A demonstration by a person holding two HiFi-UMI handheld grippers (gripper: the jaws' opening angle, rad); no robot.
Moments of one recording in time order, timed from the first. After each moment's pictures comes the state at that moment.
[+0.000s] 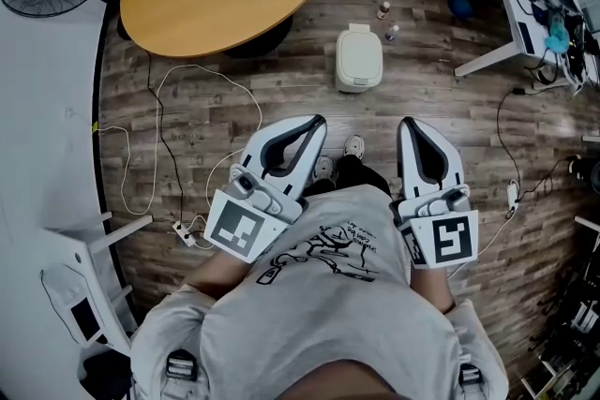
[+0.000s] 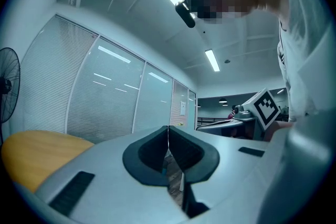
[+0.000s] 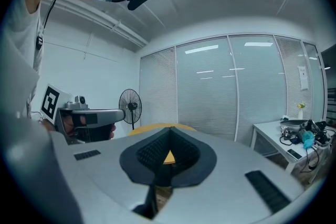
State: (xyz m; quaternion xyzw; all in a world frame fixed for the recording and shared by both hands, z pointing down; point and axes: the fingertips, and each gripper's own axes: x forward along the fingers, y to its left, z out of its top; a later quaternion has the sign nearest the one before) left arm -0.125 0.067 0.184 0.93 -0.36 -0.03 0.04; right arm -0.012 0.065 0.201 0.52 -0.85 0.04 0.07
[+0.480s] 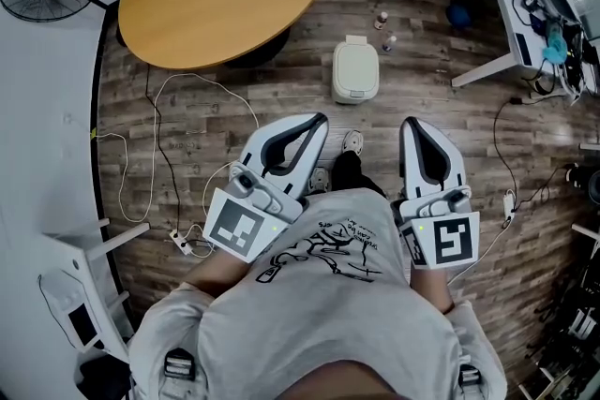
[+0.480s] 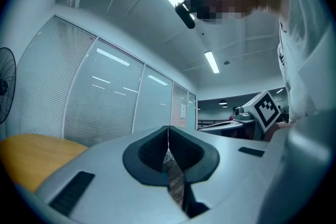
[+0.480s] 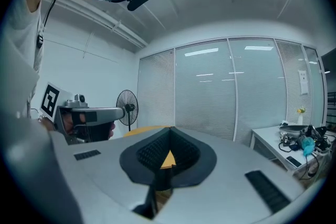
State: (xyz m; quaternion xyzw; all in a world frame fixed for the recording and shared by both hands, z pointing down) left arm -0.112 0.034 0.174 0.93 -0.36 -0.05 0.03; right arm 0.004 0.032 0.193 0.52 -0.85 0.03 0.07
